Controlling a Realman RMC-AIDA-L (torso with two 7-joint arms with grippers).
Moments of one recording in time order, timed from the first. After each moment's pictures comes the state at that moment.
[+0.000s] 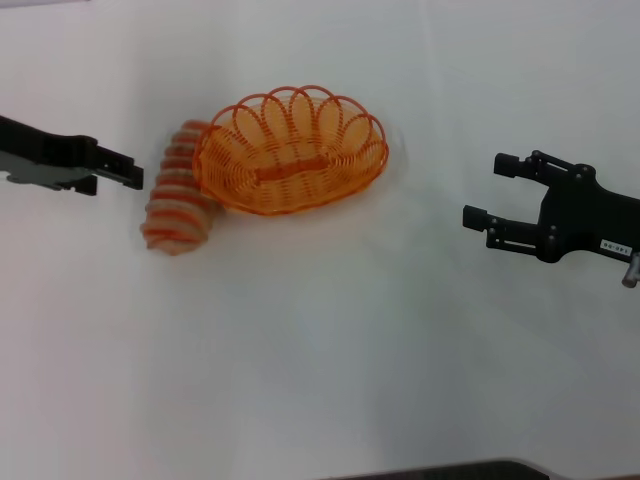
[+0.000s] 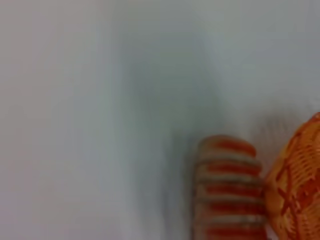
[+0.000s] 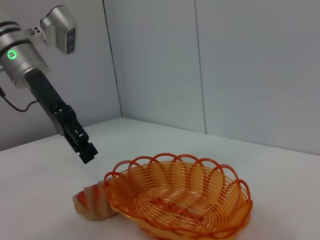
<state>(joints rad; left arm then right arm) -0.71 -2.07 0.82 0.99 2.63 1.55 -2.65 0.29 2.08 -0.59 -0.53 -1.88 -1.52 0.98</state>
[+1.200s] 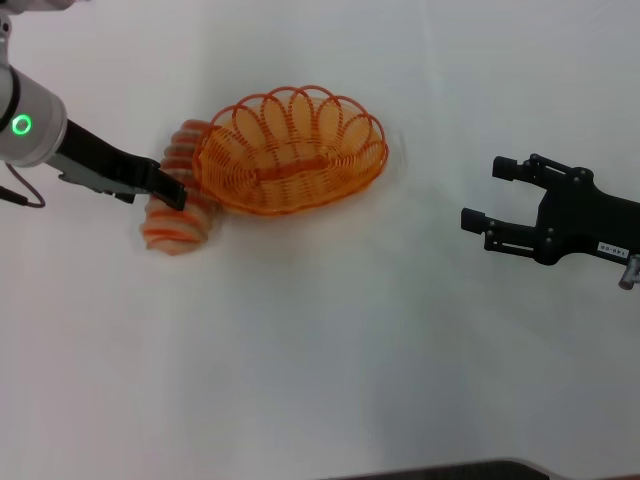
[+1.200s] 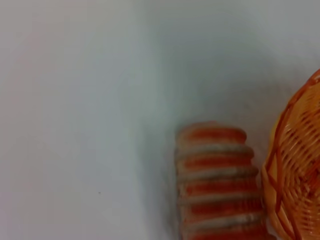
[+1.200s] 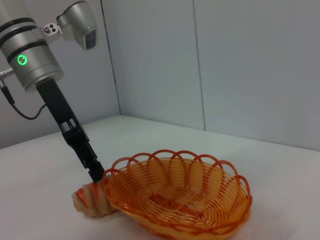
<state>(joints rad) -0.76 -2.16 1.02 1.03 2.78 1.47 -2.71 0.29 2.08 -0.59 -0.52 -1.88 -1.51 0.98</state>
